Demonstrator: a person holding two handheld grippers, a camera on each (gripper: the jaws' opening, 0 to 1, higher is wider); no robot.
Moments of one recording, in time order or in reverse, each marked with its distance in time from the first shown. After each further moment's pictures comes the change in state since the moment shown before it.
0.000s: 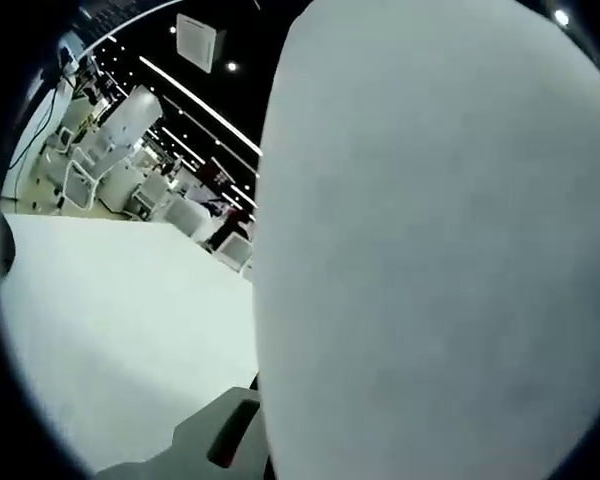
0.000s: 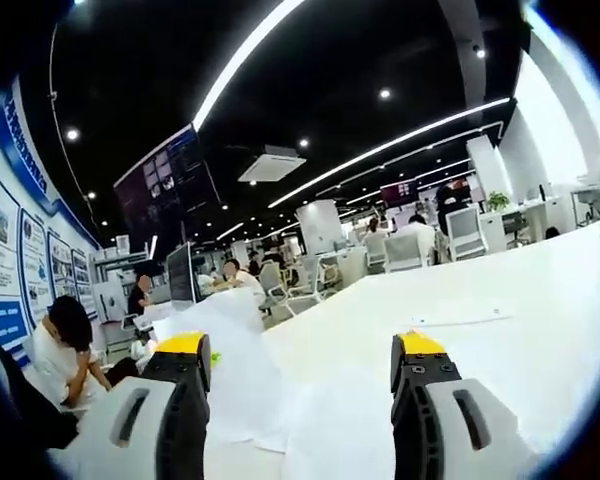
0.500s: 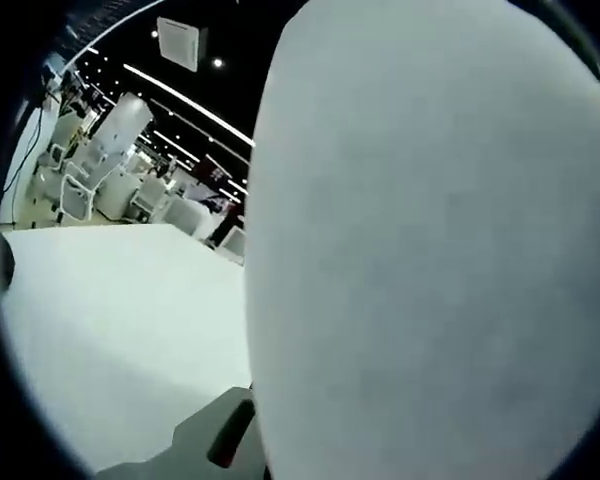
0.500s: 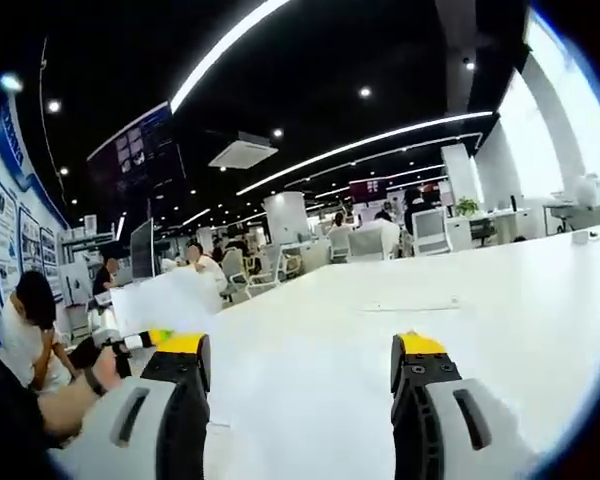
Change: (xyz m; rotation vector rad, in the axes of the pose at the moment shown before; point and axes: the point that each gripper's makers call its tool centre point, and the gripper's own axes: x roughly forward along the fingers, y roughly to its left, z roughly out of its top) left arm 0.000 -0.004 -0.016 0.094 0.066 0.013; right arm -0.012 -0.052 -0.041 -0.056 0.044 -0.168
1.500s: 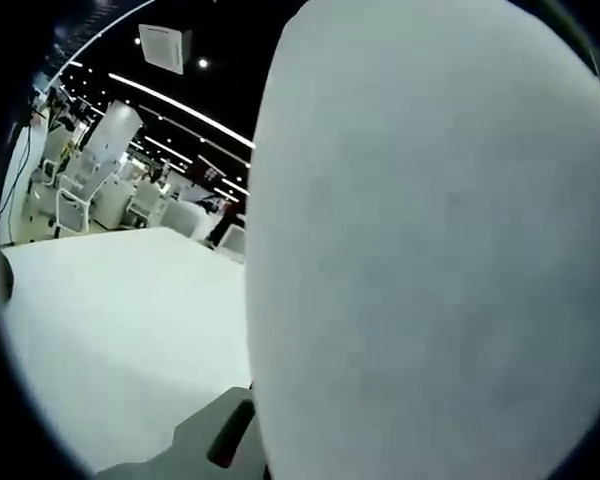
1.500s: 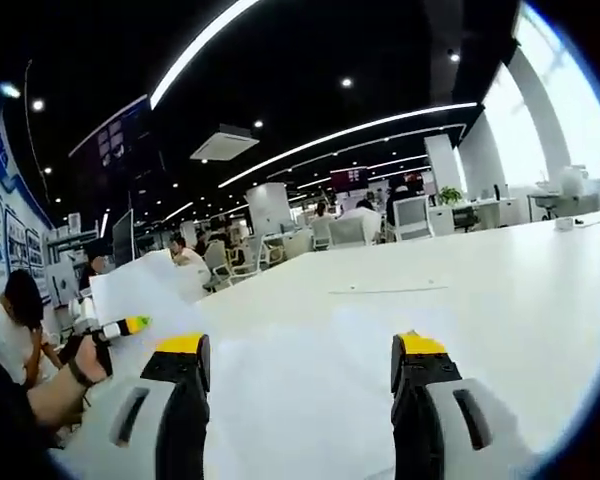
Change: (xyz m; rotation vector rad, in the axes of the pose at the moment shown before) left arm 0.001 -0.005 -0.006 0.052 0.029 -0.004; right arm -0.010 -0.033 -0.023 0.017 0.040 -0.077
